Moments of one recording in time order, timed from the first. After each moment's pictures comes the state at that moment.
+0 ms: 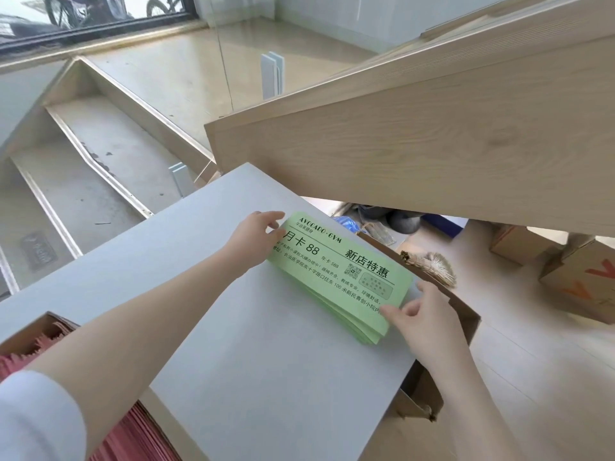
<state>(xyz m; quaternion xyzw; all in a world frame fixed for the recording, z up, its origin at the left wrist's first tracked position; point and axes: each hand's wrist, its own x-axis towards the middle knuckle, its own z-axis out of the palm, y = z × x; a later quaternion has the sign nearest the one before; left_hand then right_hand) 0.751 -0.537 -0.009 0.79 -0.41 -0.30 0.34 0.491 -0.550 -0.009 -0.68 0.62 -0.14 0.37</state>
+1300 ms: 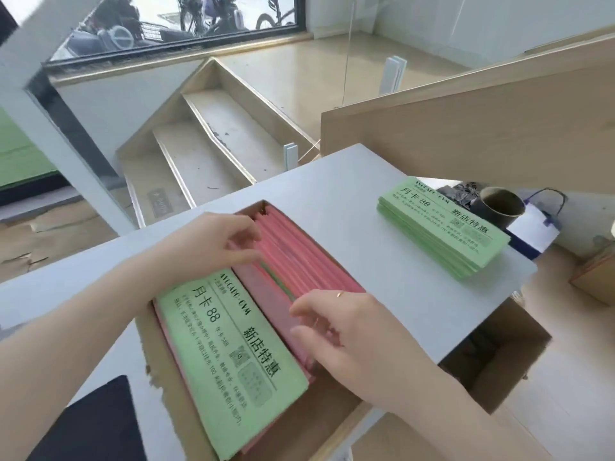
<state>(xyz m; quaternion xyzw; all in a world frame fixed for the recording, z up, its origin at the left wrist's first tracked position) 0.795 -0.223 0.084 0.82 -0.52 -0.17 0.16 0.571 -0.304 0.078 -0.93 0.11 -0.10 0.34</state>
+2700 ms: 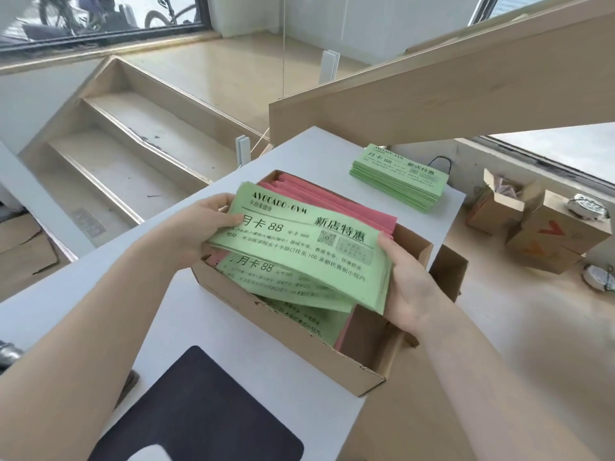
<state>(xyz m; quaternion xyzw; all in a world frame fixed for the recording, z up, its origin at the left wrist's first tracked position) 0.849 -0.138 0.065 0.65 -0.29 -0.52 0.48 0.587 -0.200 0.052 -0.30 0.41 -0.25 0.82</state>
